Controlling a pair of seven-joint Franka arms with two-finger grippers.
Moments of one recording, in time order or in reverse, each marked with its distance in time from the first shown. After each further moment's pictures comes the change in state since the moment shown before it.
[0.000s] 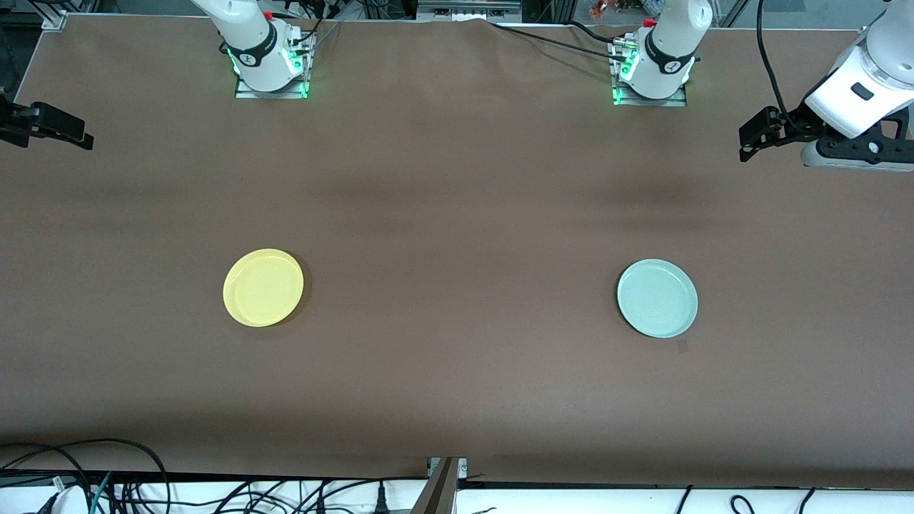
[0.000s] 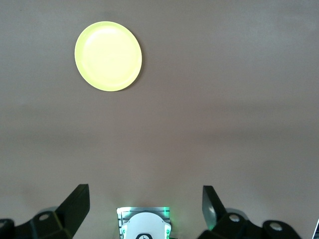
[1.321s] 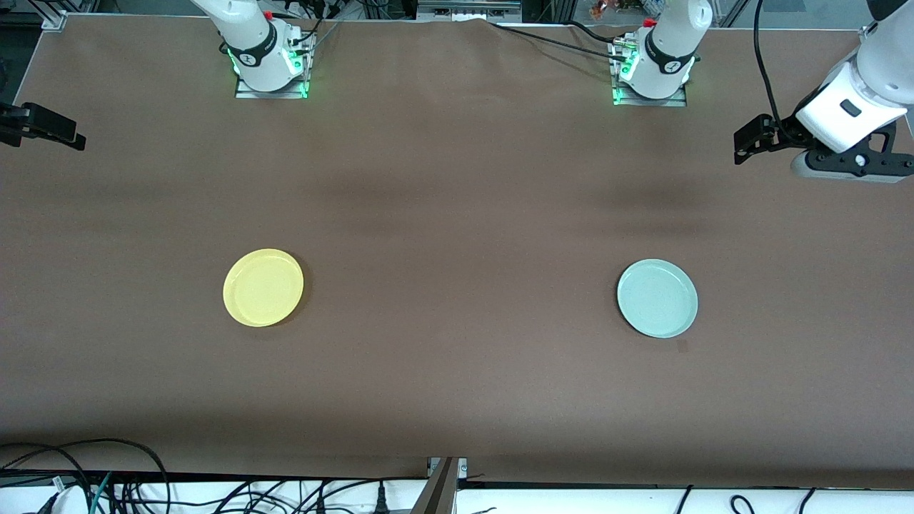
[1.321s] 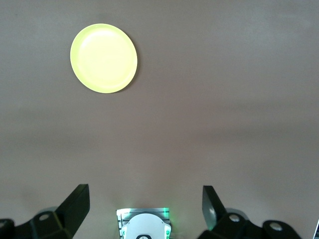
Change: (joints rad) left arm 0.000 0.047 0.005 0.006 0.000 -0.040 0.000; right arm -0.008 0.000 -0.012 0.000 0.000 0.005 0.000
